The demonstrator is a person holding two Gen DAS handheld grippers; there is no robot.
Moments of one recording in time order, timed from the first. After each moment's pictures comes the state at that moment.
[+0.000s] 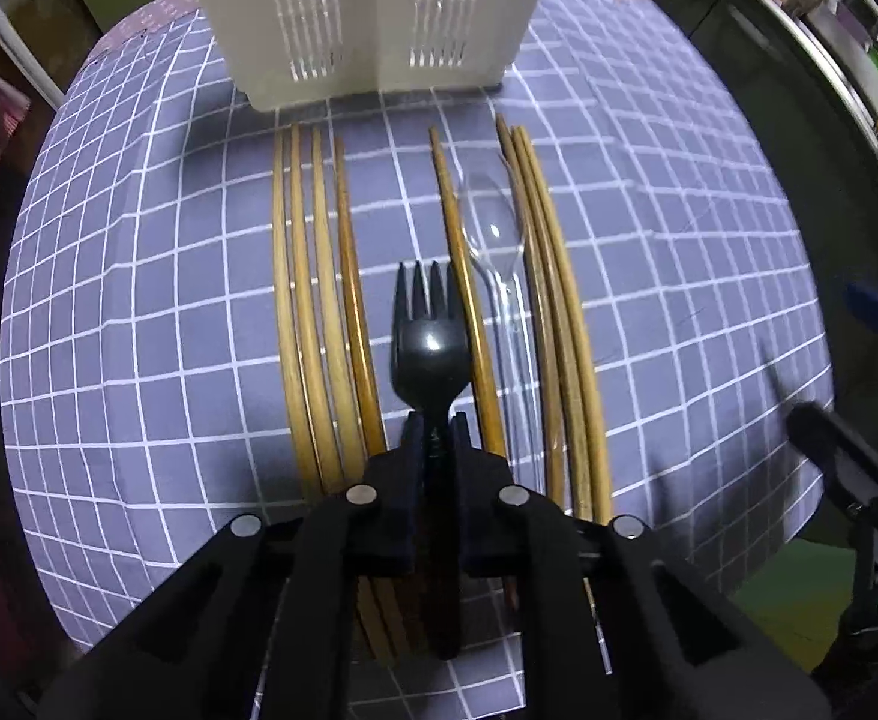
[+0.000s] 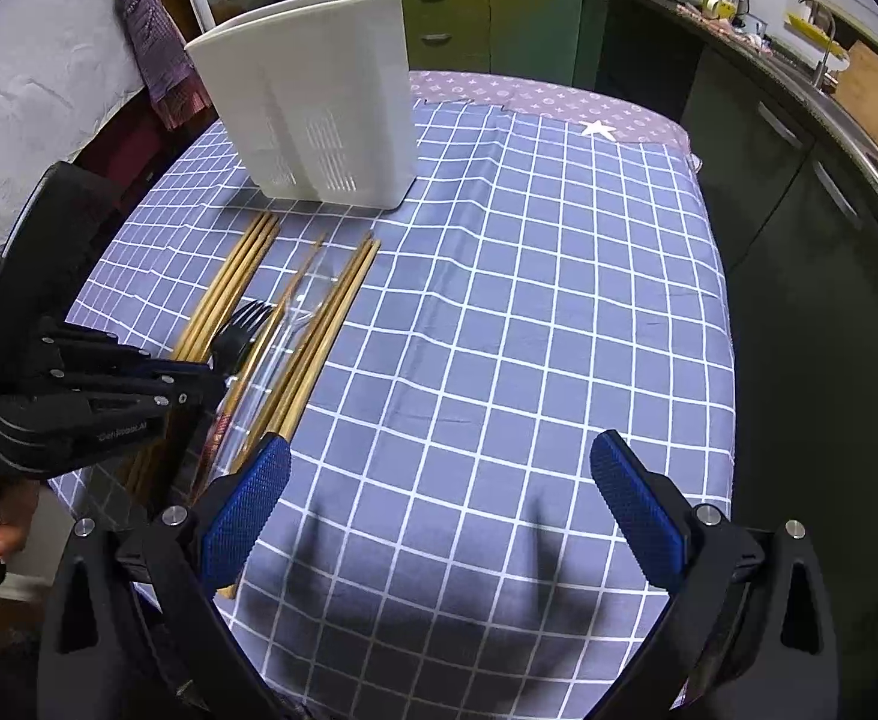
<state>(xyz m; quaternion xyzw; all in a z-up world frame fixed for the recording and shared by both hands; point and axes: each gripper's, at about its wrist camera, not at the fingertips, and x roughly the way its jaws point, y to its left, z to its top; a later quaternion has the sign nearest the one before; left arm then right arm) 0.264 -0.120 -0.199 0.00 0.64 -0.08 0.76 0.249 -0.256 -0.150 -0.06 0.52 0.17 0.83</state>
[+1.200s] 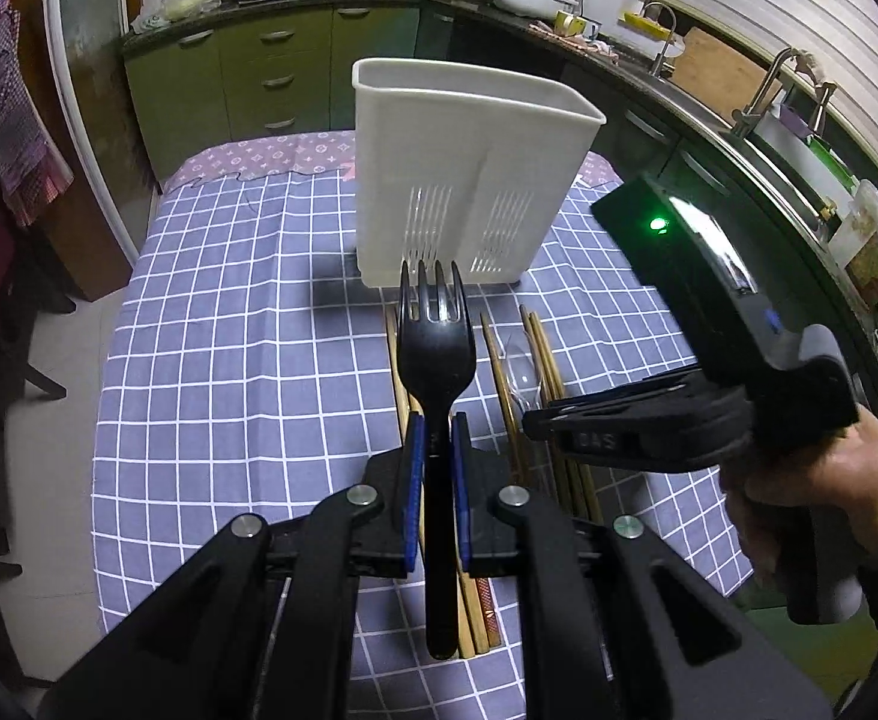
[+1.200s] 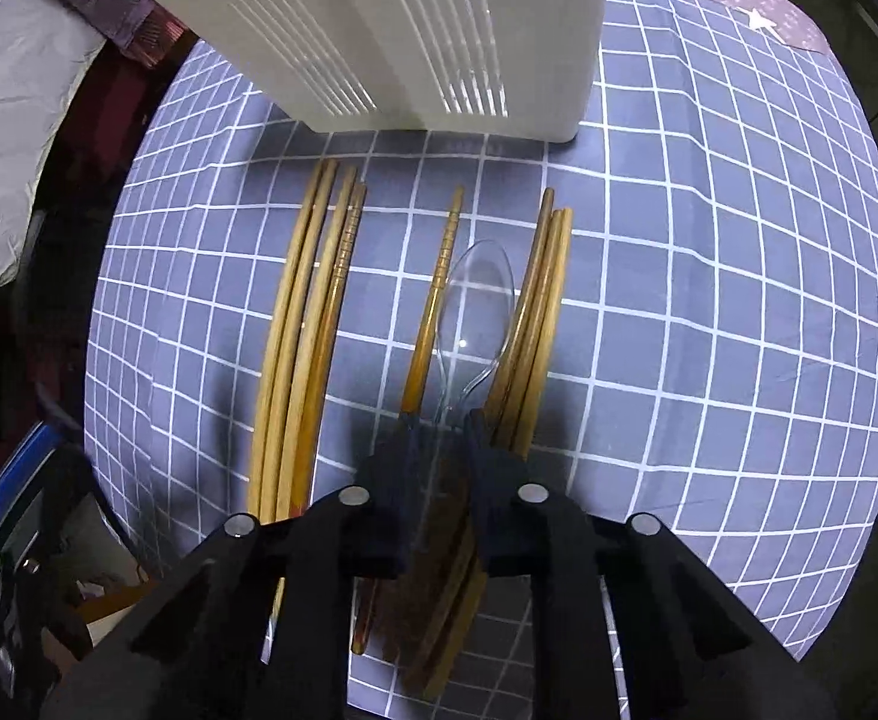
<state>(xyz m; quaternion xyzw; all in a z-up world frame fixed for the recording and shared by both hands) 0.220 -0.056 -0.115 -0.03 0.48 -0.09 0.87 0.335 -0.132 -0.209 0.00 0.68 0.17 0.71</state>
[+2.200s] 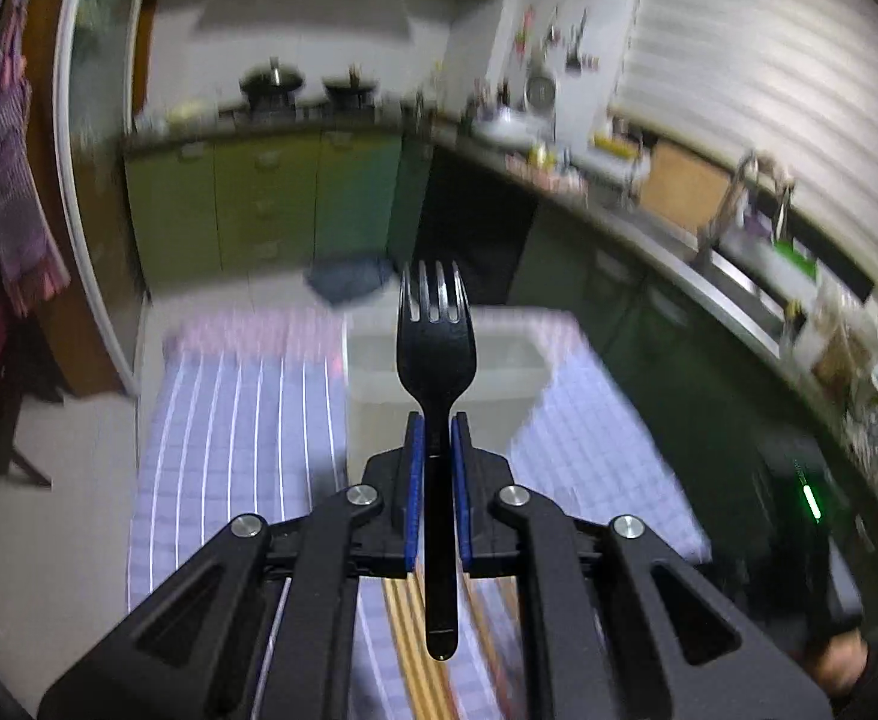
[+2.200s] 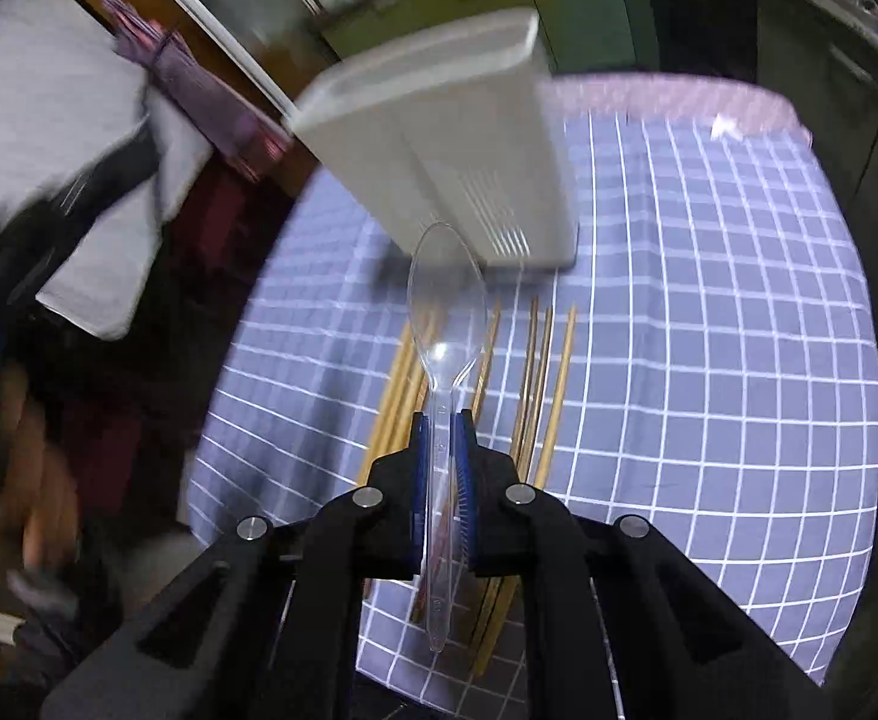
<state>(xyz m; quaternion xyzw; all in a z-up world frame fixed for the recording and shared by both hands) 0.260 -0.049 -0.011 -0.05 0.32 -0.10 0.94 0.280 -0.155 -0.135 0.10 0.53 0.26 0.80</state>
